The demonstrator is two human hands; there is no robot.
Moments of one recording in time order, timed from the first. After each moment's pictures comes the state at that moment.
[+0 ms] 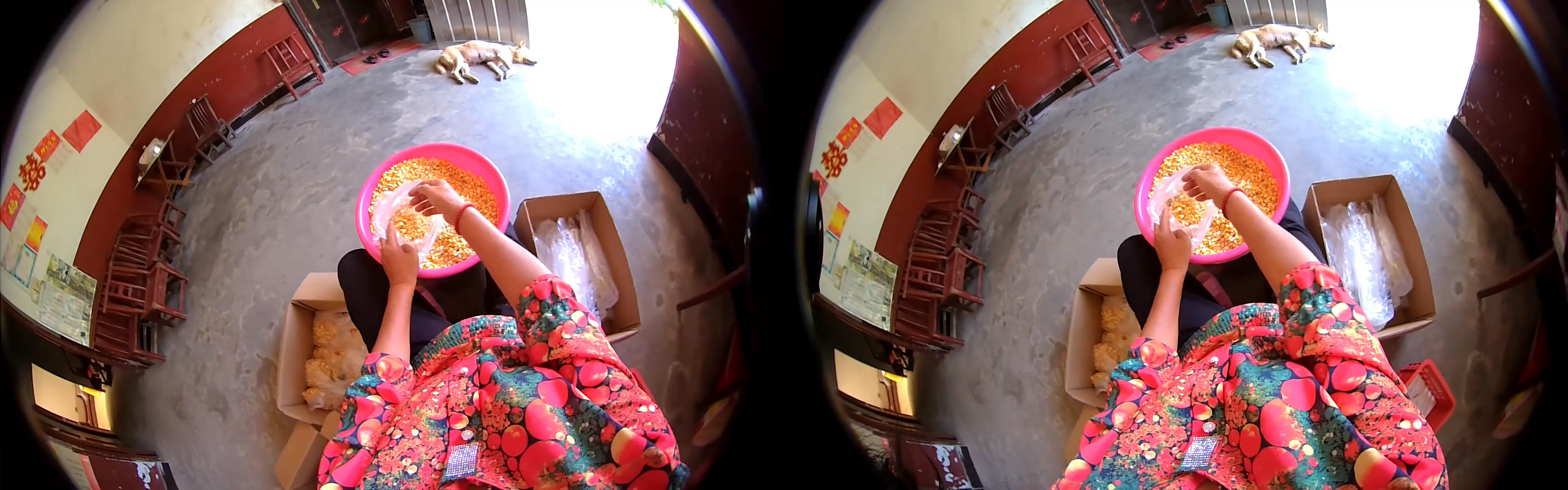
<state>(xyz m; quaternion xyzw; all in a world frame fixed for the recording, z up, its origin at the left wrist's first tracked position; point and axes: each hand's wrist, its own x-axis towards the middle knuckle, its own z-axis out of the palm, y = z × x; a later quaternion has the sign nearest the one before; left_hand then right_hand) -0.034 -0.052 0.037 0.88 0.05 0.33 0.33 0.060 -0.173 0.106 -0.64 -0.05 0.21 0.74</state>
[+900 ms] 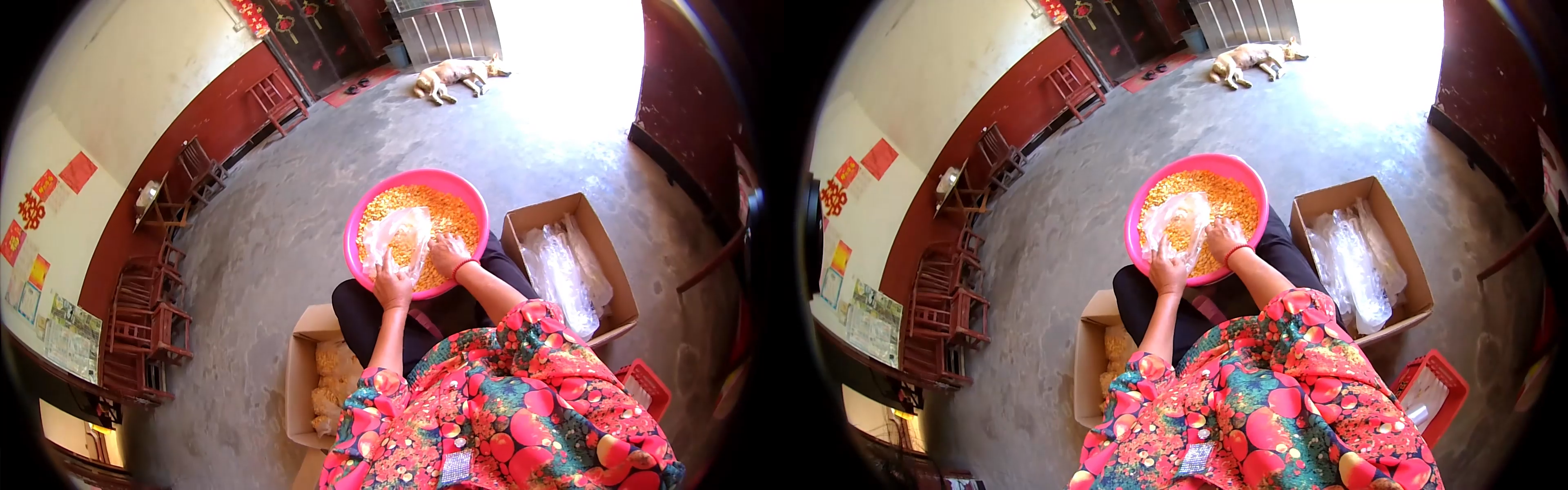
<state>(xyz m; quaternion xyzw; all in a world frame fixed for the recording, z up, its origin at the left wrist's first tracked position) -0.042 -0.061 0.039 0.92 0.05 0.28 0.26 0.012 -0.209 0.039 -0.97 -0.18 0.00 0.17</state>
